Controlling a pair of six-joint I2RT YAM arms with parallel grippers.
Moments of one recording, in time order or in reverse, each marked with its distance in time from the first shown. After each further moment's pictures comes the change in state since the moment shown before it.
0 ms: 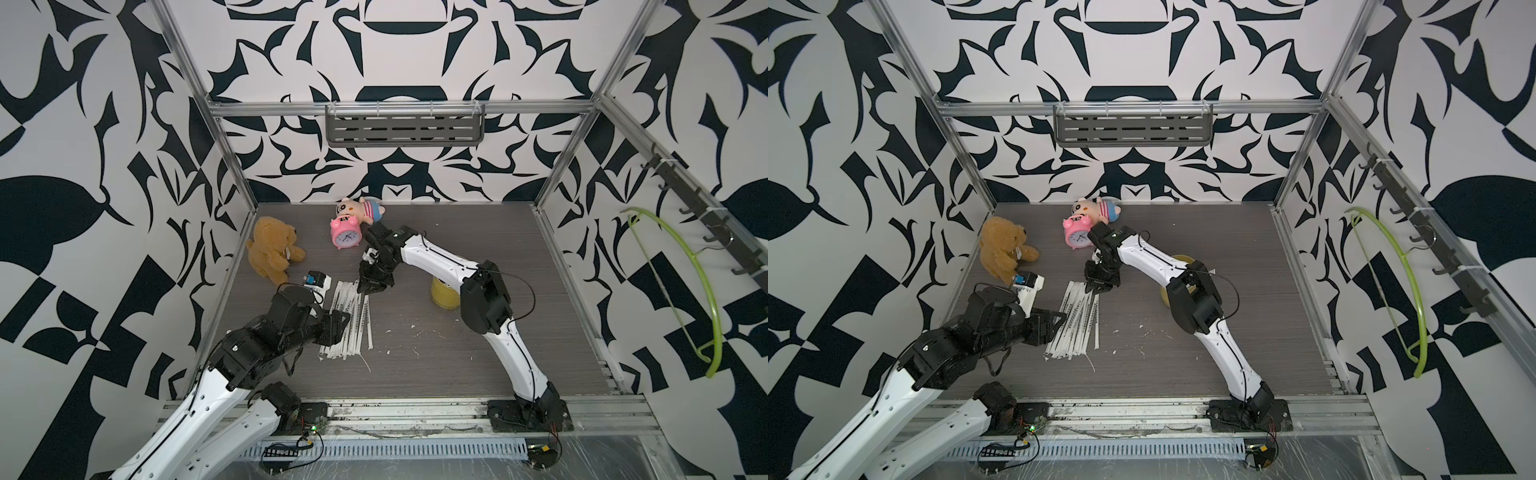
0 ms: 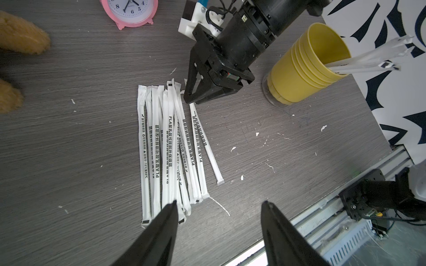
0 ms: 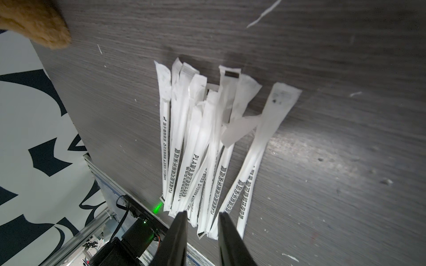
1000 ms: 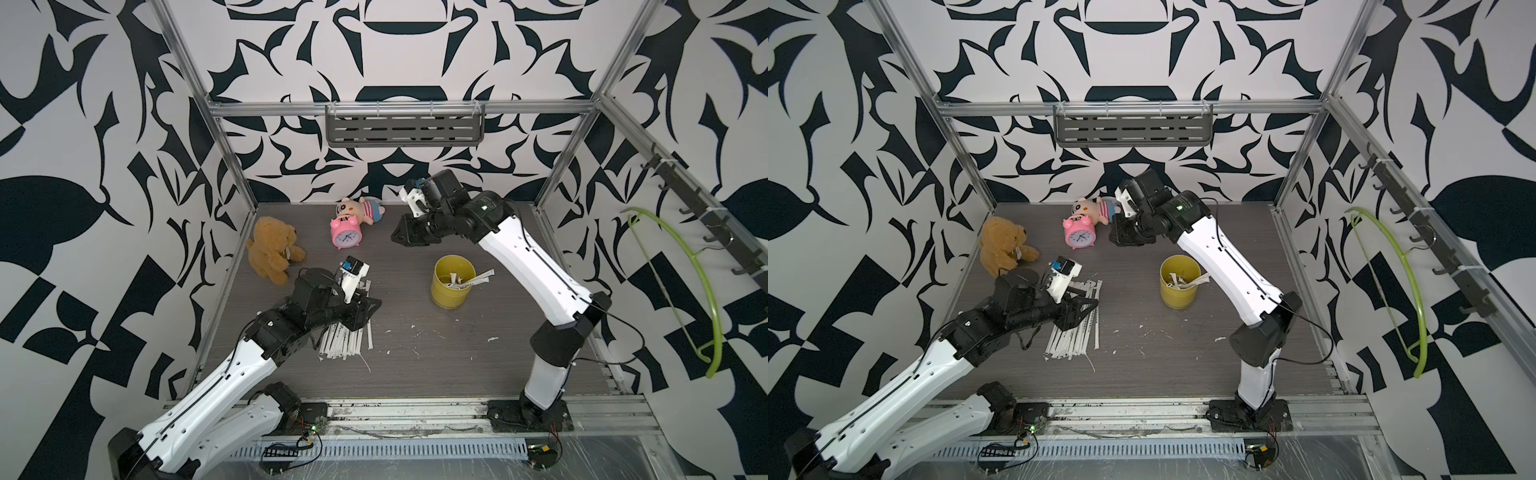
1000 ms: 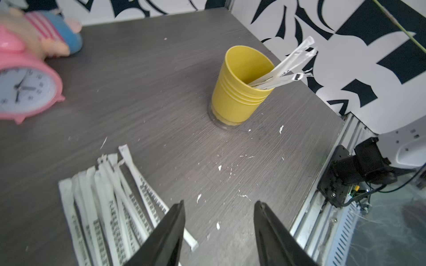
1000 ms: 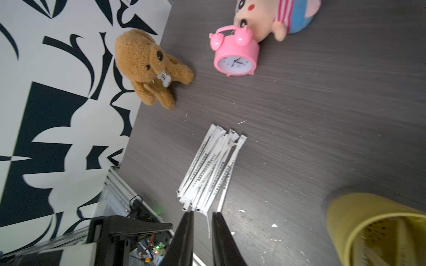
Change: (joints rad) left arm -0.034 0.232 -0.044 0.477 0.261 0.284; right arm -0.080 -0.603 -0.060 -0.095 0.294 -0.243
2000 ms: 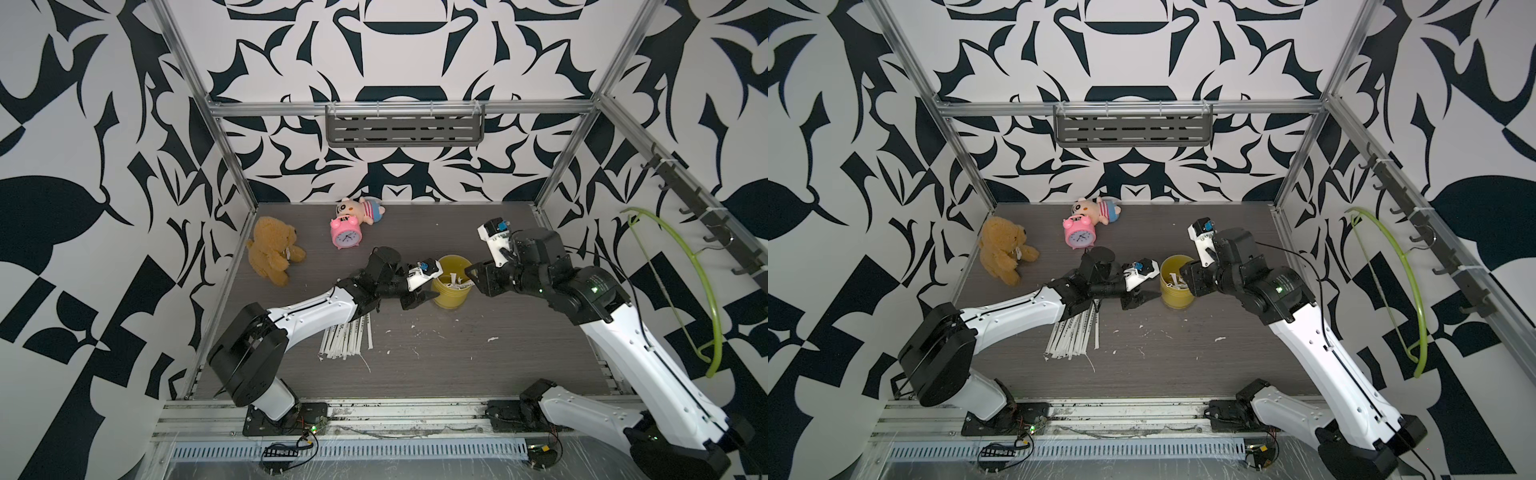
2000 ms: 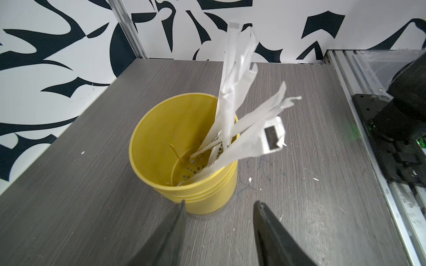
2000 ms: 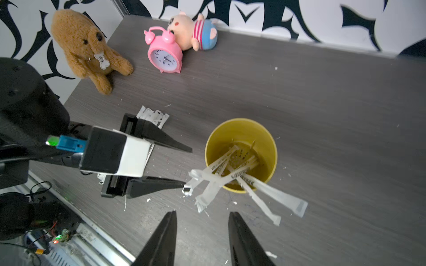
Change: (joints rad) left arm -0.102 0.688 0.167 0.587 0.211 0.503; right arm -0.163 -0.730 -0.772 0.107 0.147 -0.268
